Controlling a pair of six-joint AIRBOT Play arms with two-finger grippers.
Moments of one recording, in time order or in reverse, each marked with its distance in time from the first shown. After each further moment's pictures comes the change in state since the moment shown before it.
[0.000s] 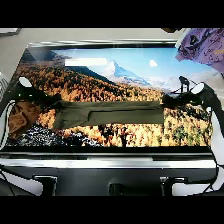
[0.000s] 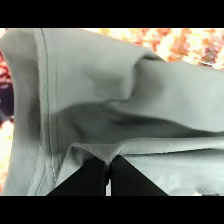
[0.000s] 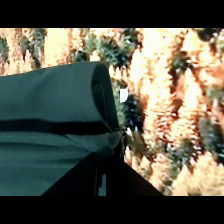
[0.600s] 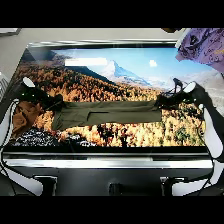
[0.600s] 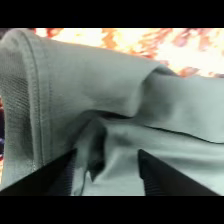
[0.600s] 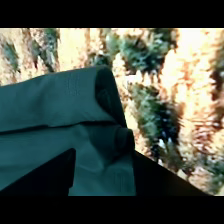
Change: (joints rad) left arm 0.000 -0.059 0.061 -0.001 -0.031 -0.008; right arm 0.027 -0.066 0.077 0.018 0.055 0.123
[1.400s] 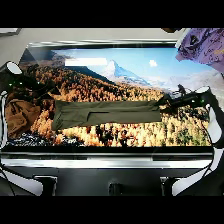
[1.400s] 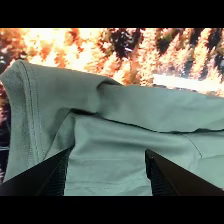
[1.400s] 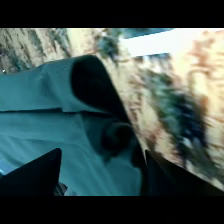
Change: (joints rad) left arm 0.004 0.050 0.198 0.013 -0.100 -0.050; right arm -0.143 -0.205 0.096 0.325 0.256 -0.131
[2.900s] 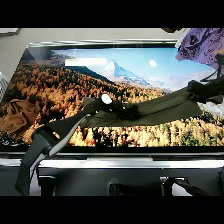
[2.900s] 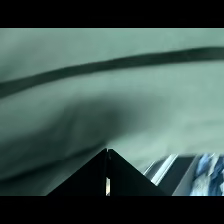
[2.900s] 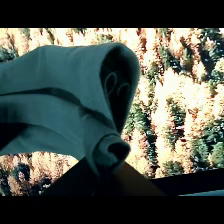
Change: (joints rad) left arm -0.819 -0.341 0.038 -0.669 0.547 0.050; right arm 0.086 0.620 0.083 -0.589 0.181 0.324
